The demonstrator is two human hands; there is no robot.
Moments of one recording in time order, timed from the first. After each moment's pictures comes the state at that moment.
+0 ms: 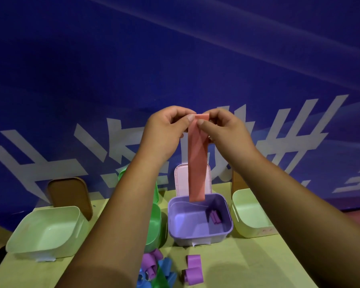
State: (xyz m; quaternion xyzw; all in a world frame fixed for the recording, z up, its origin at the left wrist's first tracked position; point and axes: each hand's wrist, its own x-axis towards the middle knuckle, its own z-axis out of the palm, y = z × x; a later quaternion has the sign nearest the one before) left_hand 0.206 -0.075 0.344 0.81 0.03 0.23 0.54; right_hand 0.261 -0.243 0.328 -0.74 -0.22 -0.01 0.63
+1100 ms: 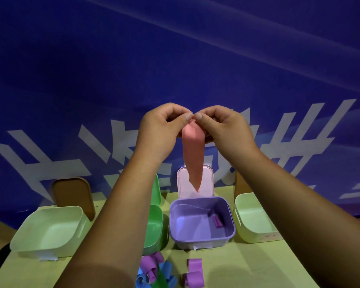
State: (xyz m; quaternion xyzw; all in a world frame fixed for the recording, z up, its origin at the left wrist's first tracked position) left_hand 0.201 -0.067 0.356 0.80 0.05 0.26 0.53; right_hand 0.265 -0.235 0.343 -0.74 -0.25 -0.02 0.62
